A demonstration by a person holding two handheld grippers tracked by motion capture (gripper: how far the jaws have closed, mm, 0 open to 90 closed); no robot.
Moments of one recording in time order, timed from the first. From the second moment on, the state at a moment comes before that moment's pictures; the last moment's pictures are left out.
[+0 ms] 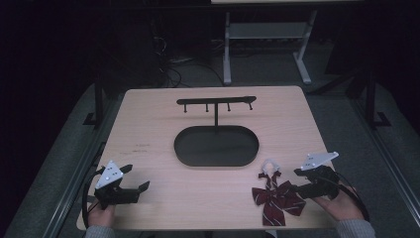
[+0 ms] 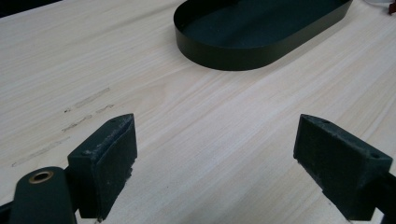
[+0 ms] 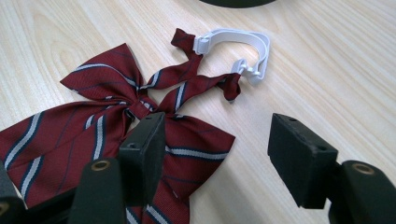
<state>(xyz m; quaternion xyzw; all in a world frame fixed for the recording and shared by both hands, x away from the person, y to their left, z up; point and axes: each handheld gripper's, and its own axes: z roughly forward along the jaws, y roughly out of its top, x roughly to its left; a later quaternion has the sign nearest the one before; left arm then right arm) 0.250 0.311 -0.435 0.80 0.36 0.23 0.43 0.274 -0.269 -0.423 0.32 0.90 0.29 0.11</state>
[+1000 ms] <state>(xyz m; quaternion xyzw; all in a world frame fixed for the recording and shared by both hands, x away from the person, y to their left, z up) 0.248 0.312 -0.433 0.79 0.36 0.23 0.43 0.324 -0.233 -0.405 0.28 0.92 0.25 0.08</state>
